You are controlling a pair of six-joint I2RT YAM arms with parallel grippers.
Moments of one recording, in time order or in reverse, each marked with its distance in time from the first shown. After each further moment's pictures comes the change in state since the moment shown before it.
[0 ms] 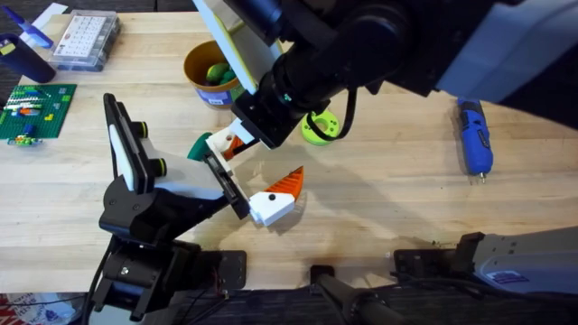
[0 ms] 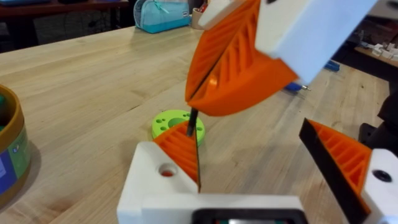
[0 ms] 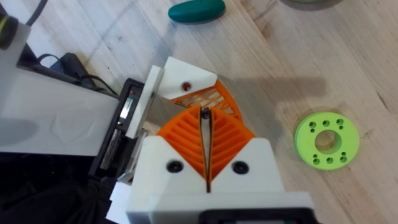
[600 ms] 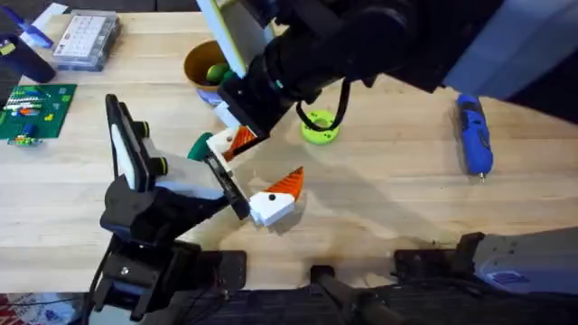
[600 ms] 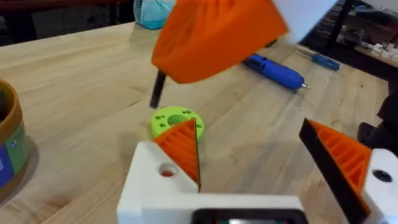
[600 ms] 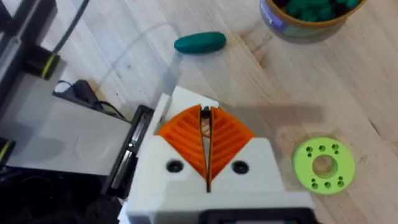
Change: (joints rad) left arm 0.000 0.000 0.000 -0.013 -0.001 -0.004; right arm -0.002 -0.003 0.014 0.099 0.001 0.012
